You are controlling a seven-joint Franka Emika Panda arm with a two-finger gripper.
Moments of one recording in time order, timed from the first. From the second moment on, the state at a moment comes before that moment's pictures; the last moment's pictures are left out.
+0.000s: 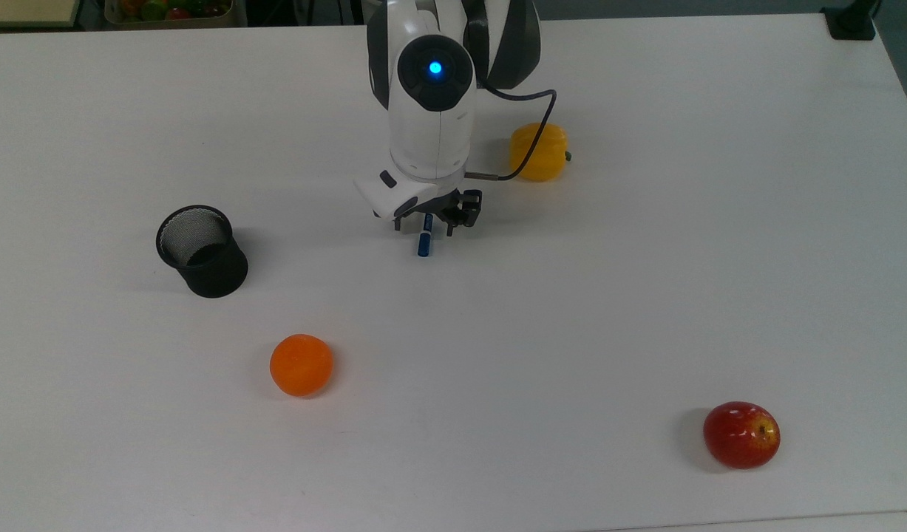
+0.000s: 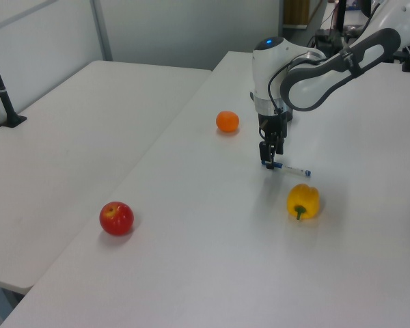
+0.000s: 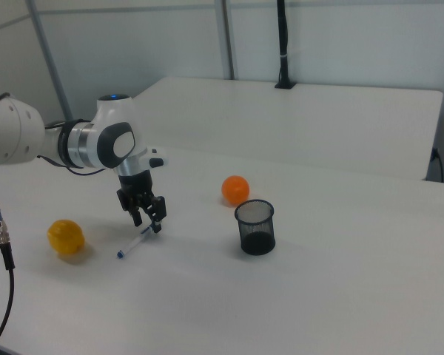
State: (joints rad) arm 0.16 0.47 0.03 -1.71 -0.08 2.11 0.25
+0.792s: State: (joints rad) arm 0.16 0.48 0.03 -1.71 -0.08 2.13 0.29
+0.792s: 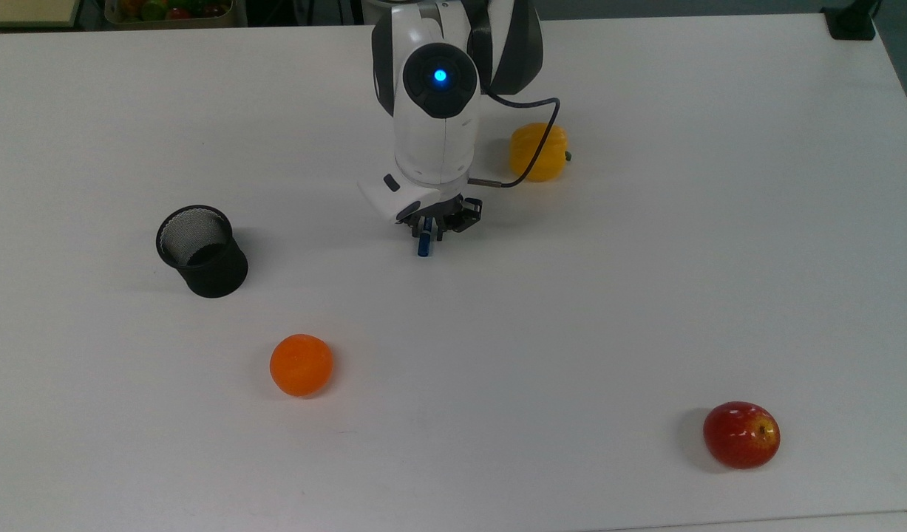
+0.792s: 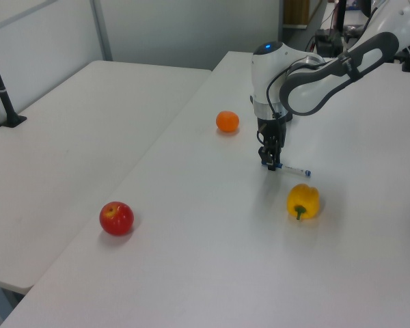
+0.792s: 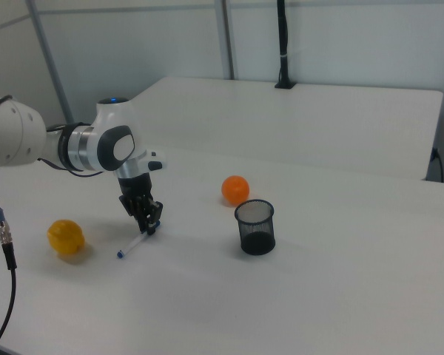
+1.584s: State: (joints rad) arm 0.16 0.48 0.03 -1.71 -0.08 2.13 0.29
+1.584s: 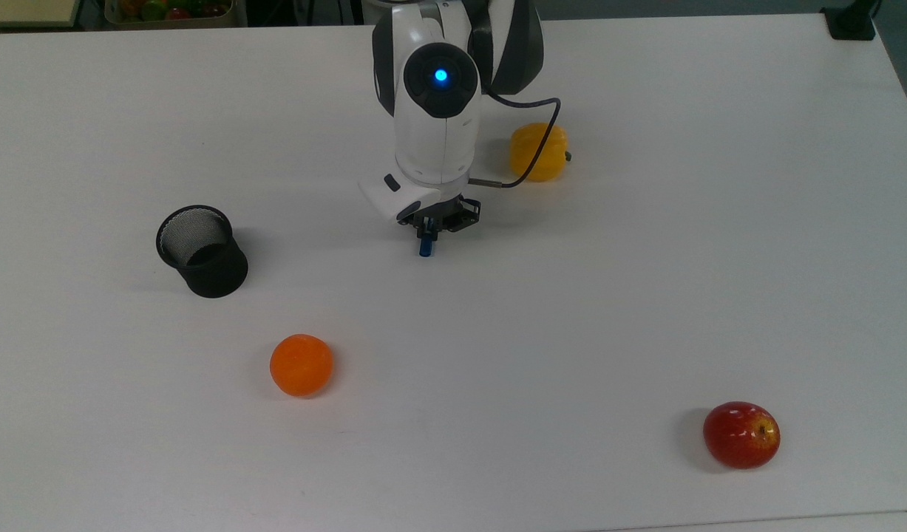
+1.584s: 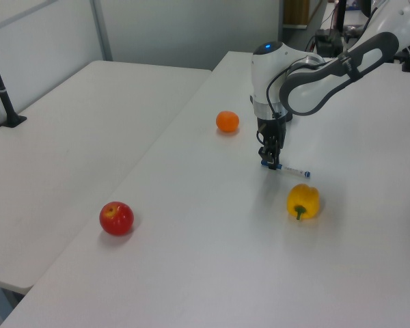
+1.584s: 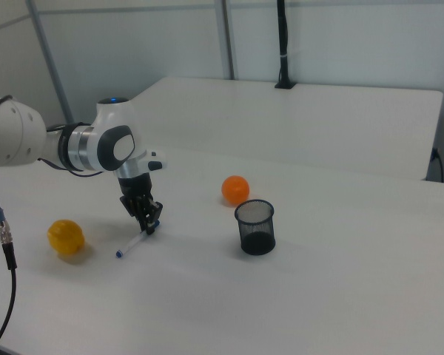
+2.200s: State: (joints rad) arm 0.16 0.44 0.03 -1.70 -0.08 2.06 0.30
